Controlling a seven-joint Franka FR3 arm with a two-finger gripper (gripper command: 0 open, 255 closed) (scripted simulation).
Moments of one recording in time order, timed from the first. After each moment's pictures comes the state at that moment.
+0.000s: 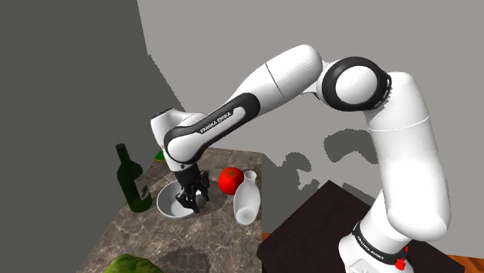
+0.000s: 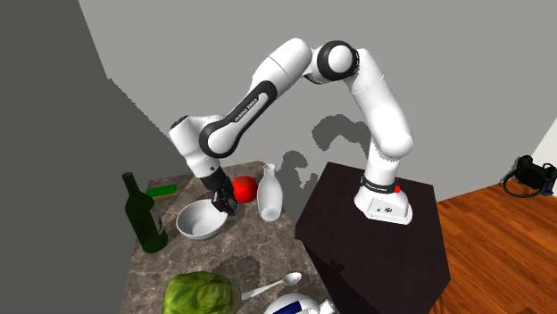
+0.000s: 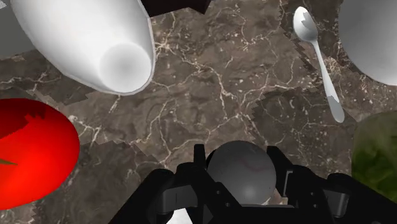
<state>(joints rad) 0.16 0.62 0.52 -1.70 -0.16 1.88 0.32</state>
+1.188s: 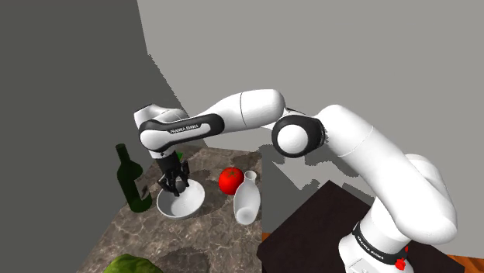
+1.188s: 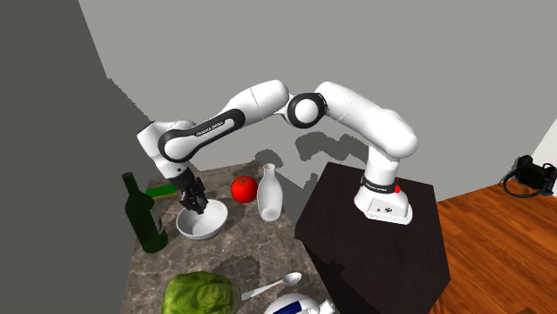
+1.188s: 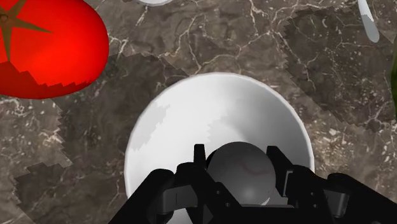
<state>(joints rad) 0.32 1.12 0.41 -0.87 -0.25 1.56 0.21</state>
